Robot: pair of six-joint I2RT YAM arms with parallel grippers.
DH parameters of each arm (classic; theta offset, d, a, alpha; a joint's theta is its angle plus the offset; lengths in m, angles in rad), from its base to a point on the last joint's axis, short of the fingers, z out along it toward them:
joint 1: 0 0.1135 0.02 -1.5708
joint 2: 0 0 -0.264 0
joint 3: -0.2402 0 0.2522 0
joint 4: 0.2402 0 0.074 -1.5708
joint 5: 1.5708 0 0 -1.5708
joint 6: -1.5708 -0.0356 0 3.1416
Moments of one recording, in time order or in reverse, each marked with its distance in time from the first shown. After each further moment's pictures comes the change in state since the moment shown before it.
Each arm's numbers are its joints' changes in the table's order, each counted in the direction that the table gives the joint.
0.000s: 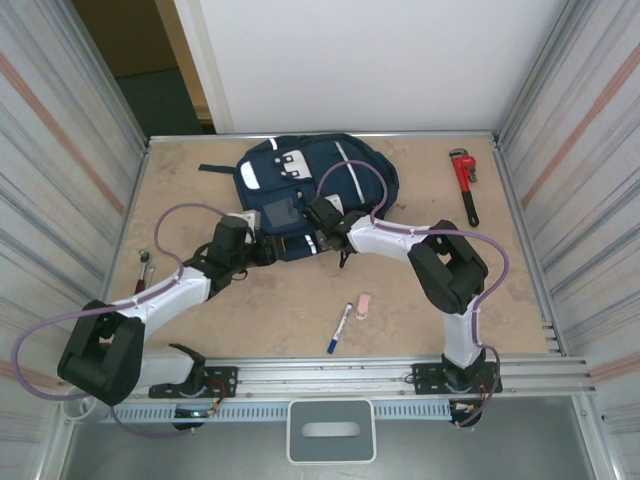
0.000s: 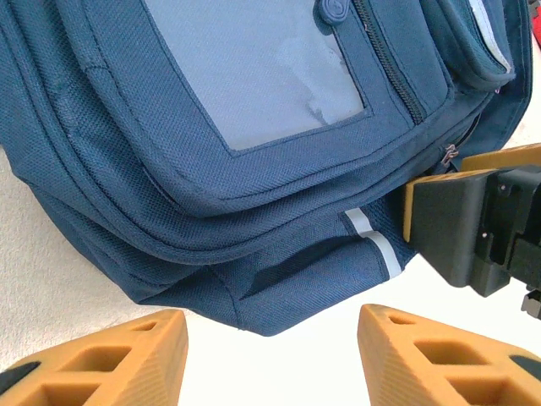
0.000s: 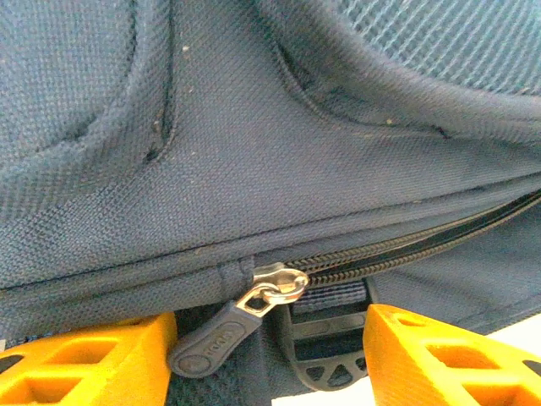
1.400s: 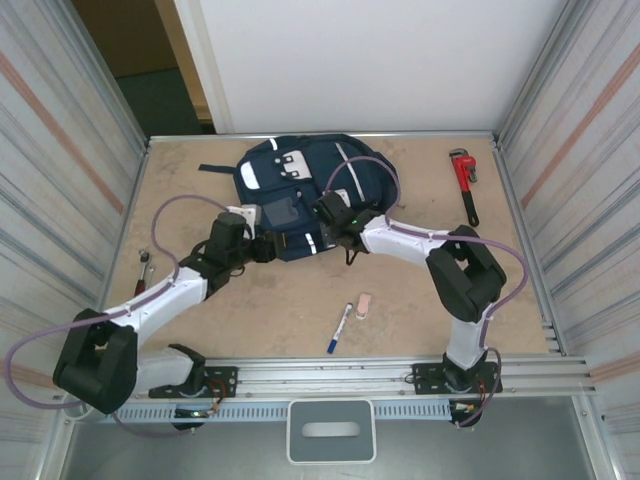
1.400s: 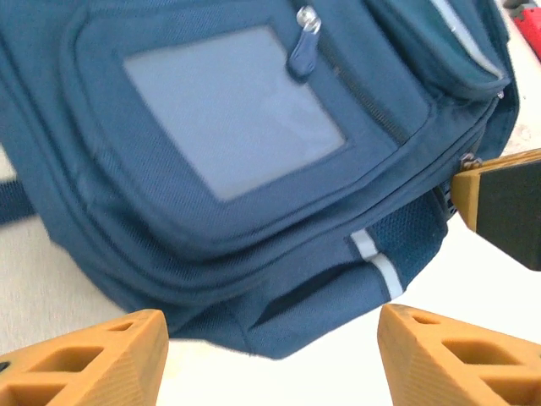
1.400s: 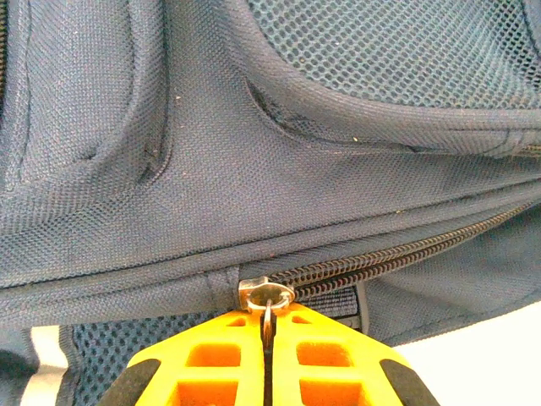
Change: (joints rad) left arm -0.014 -0.045 -0.043 0.026 -0.055 -0.151; right arm -0.041 -0.125 0.091 -0.077 -0.116 -0.009
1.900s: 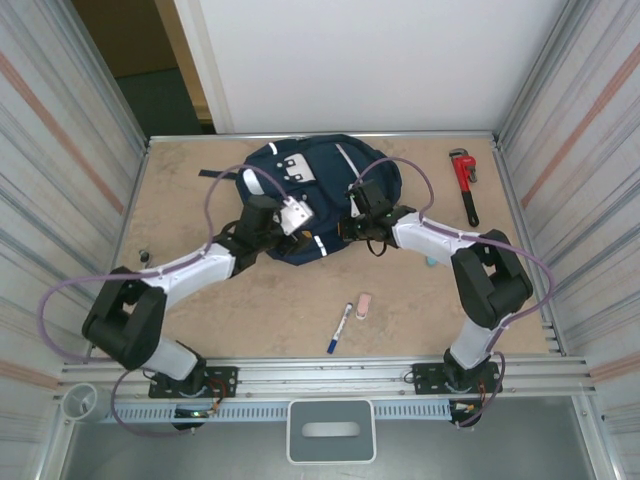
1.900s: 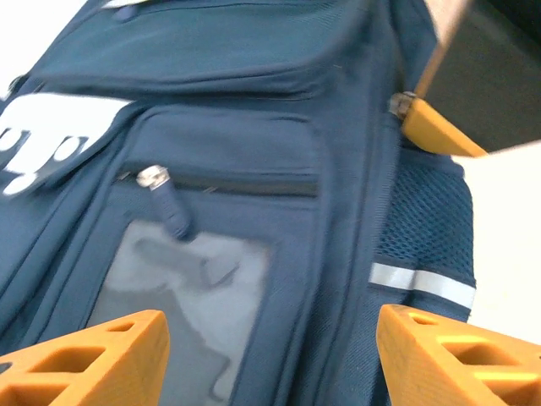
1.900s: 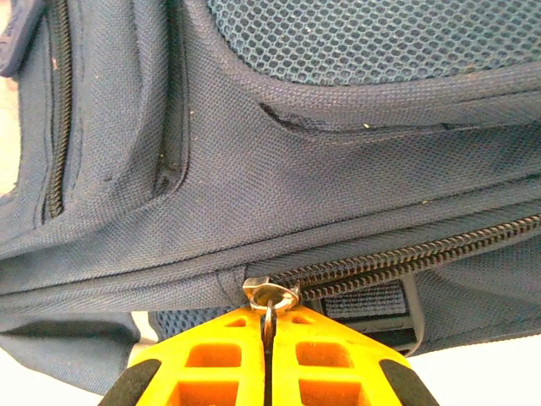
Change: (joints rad) left arm -0.117 0.279 -0.213 -0.079 0.031 -0.821; right arm -0.174 -0.113 0.132 -0.101 -0.422 0.012
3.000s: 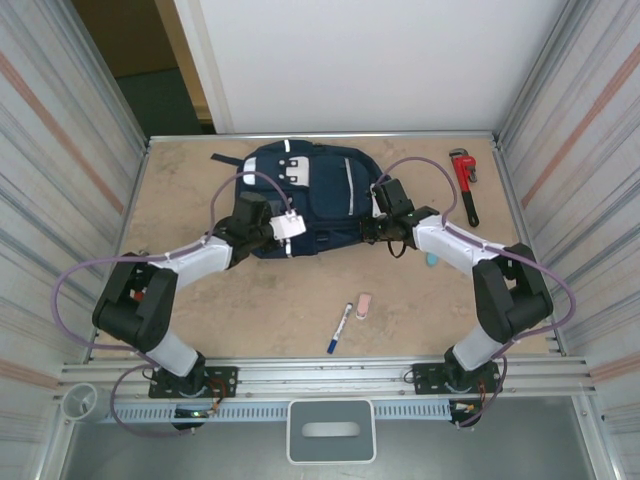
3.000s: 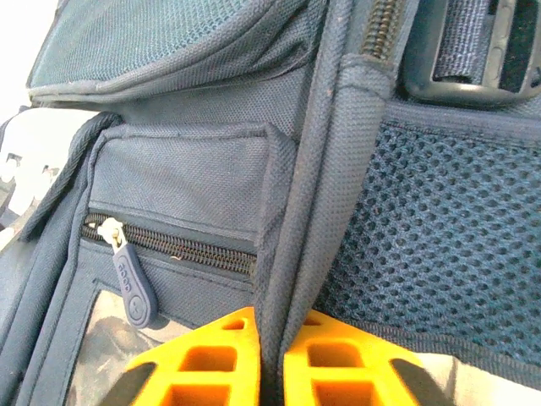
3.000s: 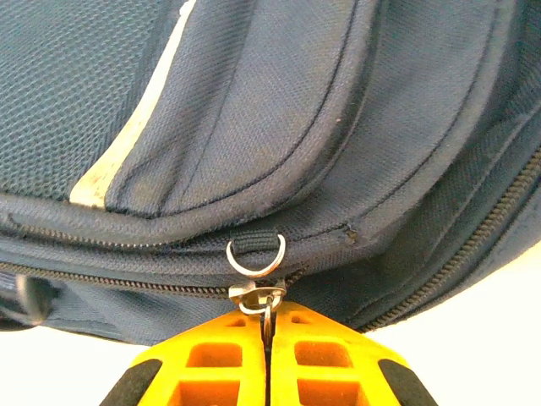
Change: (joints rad) left arm 0.142 0.068 0.015 0.008 0.039 -0.462; right arm -0.097 -0.127 0.075 0.088 0.030 0.056
